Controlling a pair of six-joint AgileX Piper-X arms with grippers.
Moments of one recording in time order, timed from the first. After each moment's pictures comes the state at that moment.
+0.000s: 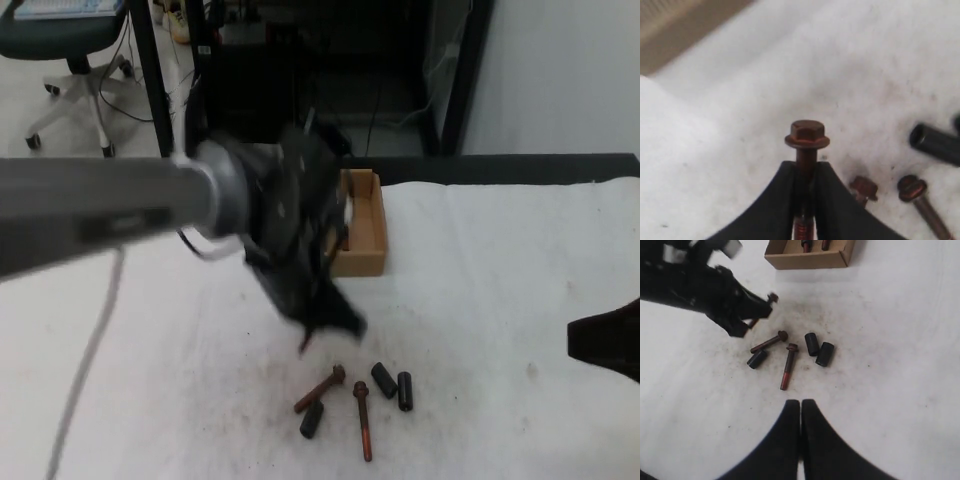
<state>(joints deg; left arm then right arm) -35.7 103.0 -71.5 35.5 0.9 0.0 6.9 44.7 -39.6 48.1 -29.9 8.5</state>
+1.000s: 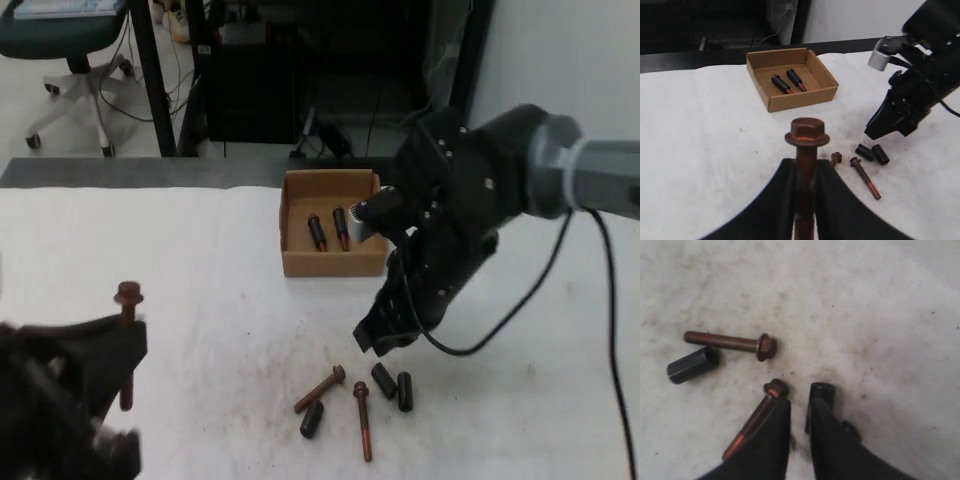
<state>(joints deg) -30.3 18.3 -24.7 32.1 0.5 -10.5 29.7 100.9 -69.2 45.9 -11.6 -6.1</state>
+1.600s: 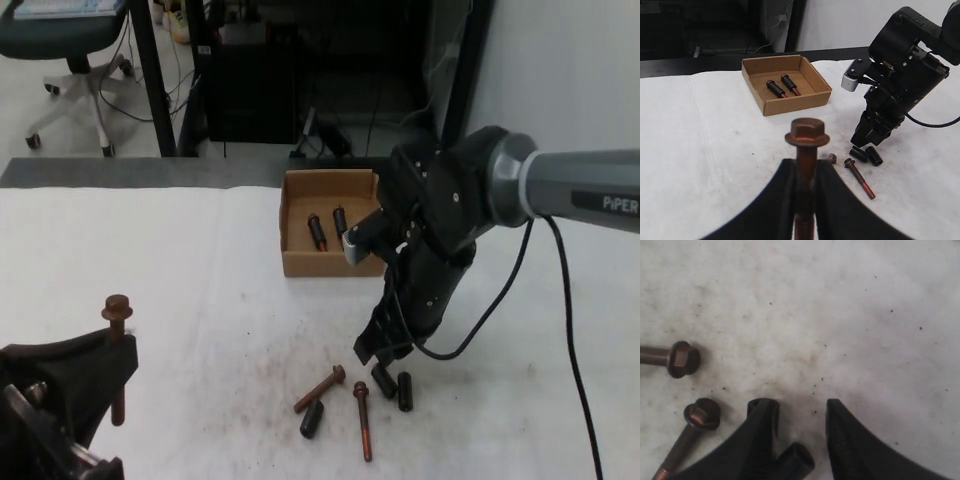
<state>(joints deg) -30.3 16.3 -24.1 33.1 1.0 -10.7 29.5 108.4 -71.9 46.0 -4.2 -7.4</state>
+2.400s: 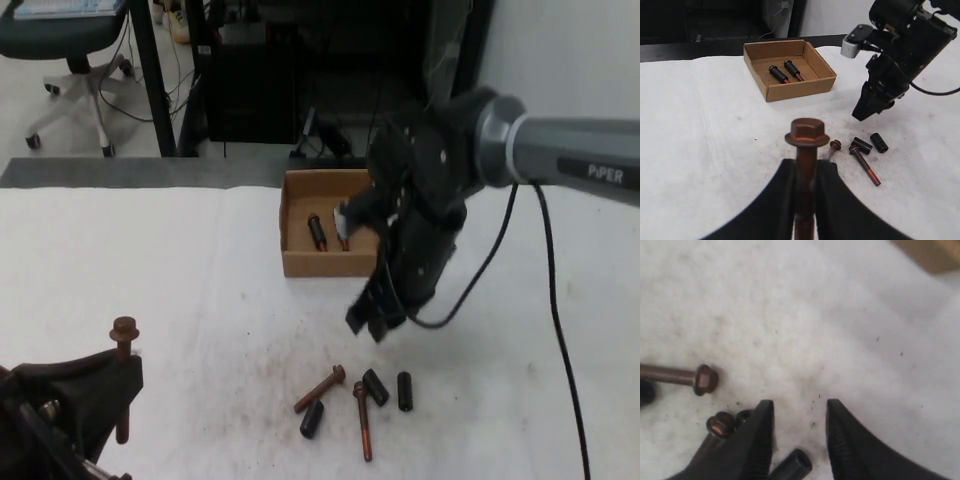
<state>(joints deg) -30.3 16.3 -22.0 33.4 1.0 -10.7 29.5 109.1 -81.5 53.7 -4.2 -7.4</state>
